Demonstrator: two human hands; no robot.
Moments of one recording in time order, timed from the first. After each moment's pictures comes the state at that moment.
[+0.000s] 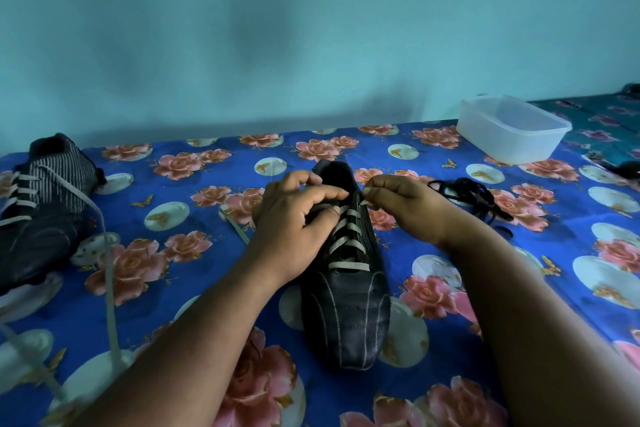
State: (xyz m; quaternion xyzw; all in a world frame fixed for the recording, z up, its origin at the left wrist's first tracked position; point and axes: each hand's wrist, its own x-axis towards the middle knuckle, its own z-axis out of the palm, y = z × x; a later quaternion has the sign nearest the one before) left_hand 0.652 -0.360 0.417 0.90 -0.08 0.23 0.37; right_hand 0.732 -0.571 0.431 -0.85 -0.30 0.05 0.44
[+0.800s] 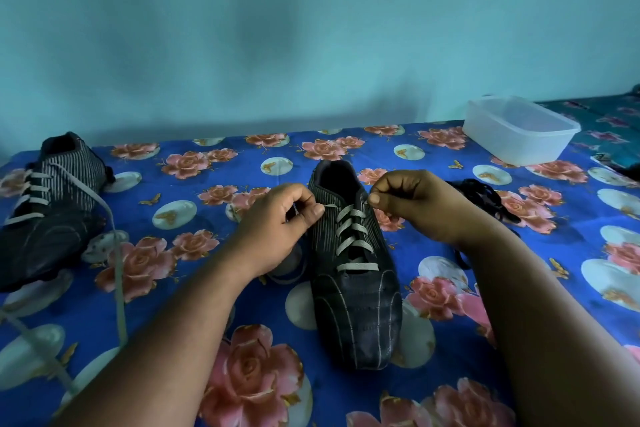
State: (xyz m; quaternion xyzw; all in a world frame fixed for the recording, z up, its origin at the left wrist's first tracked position) left_hand 0.656 -0.322 0.413 0.89 -0.12 0.16 0.41; right_hand 0.728 -0.578 0.437 -0.81 -0.31 0.06 0.50
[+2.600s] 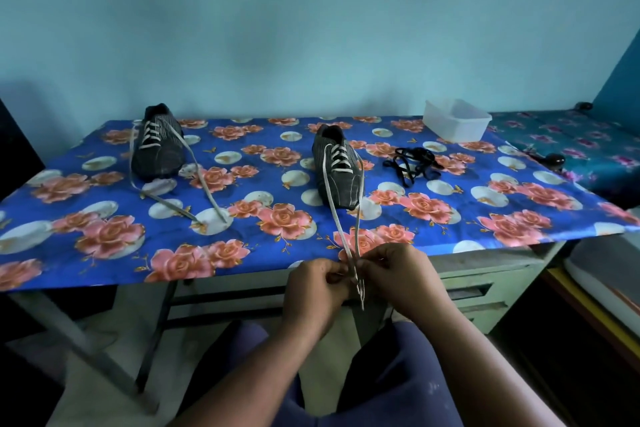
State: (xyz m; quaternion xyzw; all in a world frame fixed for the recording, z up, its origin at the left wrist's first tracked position) left_hand 0.382 -0.442 0.362 0.82 0.09 0.08 0.55; right_hand 0.418 -0.595 0.404 -0.93 -0.07 0.01 0.36
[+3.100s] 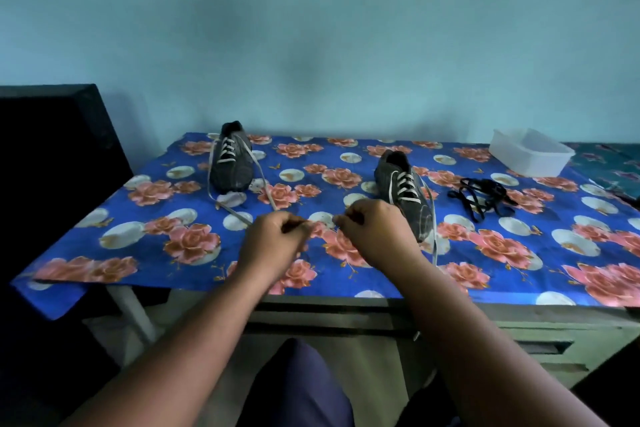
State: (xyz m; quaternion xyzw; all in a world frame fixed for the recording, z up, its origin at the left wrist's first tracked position) left_hand 0.391 -0.280 0.441 0.81 0.16 0.18 0.53; right_hand 0.458 -0.454 0.474 -0.92 -0.22 -0.06 0.33
